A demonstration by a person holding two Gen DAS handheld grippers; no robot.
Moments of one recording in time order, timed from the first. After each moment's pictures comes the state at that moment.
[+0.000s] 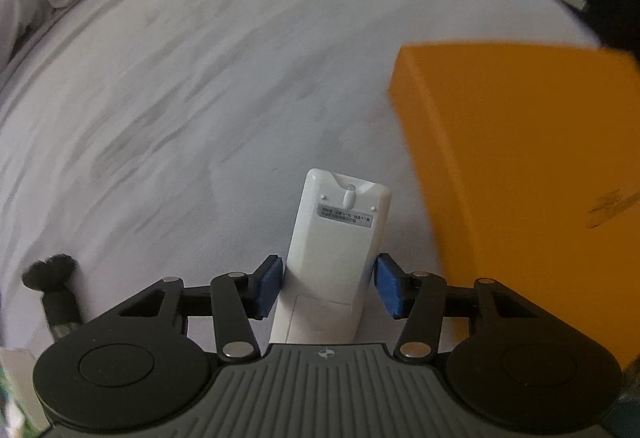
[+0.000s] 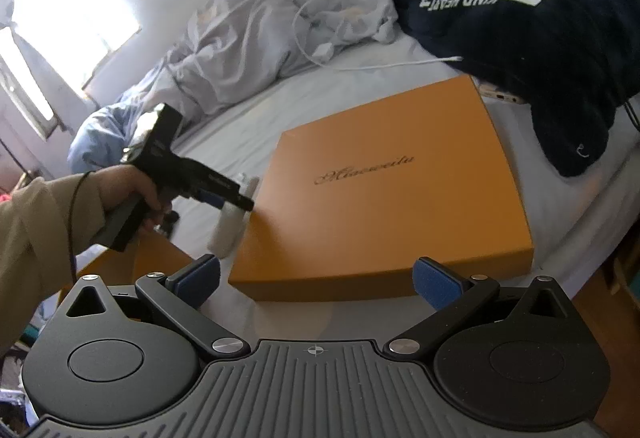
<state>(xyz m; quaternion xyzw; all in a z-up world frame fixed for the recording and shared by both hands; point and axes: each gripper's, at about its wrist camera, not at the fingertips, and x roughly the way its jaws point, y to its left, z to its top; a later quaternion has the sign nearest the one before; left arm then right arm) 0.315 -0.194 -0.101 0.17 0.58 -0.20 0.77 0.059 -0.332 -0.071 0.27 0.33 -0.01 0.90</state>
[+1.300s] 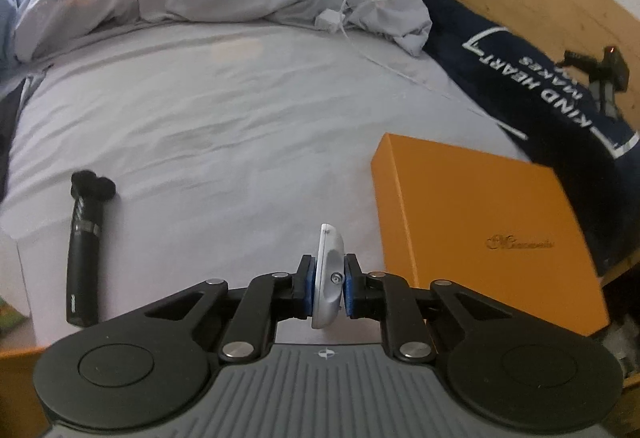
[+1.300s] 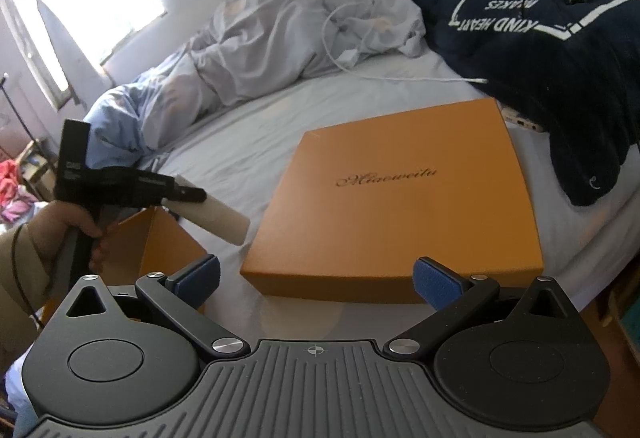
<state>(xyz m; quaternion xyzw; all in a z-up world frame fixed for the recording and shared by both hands) 0.300 -0.148 -0.077 0.00 0.46 -0.19 0.87 0.057 -0.310 -0.057 0.22 0.32 0.00 0.92</state>
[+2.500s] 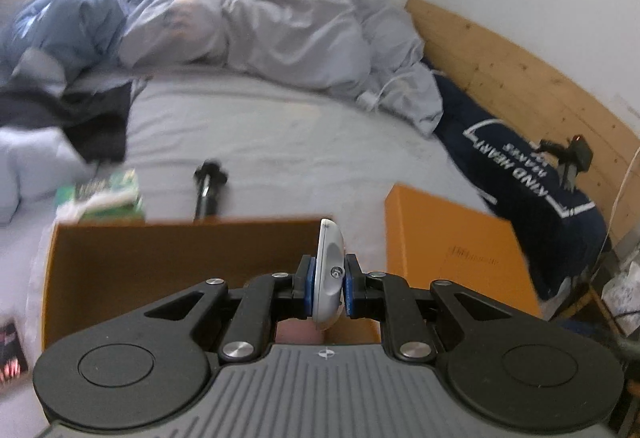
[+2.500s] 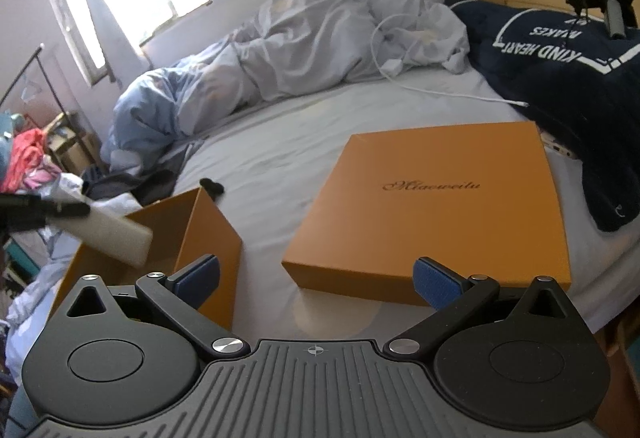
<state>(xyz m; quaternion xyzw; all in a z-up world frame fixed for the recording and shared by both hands) 0.159 -0.039 -0.004 -0.08 0.38 -0.14 0.91 0.045 -0.277 -0.040 0.17 0.31 0.05 0.93</state>
